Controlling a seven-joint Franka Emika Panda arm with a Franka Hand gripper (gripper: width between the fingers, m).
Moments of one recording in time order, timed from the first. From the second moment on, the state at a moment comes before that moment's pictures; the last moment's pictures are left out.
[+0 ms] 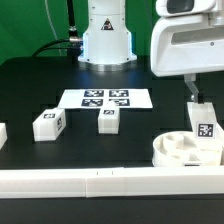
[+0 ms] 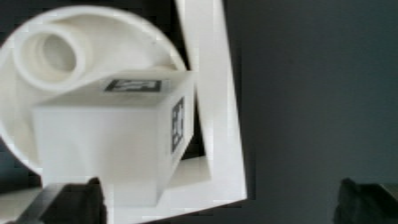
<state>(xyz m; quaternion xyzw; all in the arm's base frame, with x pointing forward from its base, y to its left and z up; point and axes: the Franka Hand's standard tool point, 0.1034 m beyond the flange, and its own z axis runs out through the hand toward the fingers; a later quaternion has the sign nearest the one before) 0.621 0.133 0.103 -1.00 0.04 -0.03 0.06</state>
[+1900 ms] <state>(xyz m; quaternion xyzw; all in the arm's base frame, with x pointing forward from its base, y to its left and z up) 0.628 0.104 0.093 -0.79 -0.61 -0.04 -0.02</state>
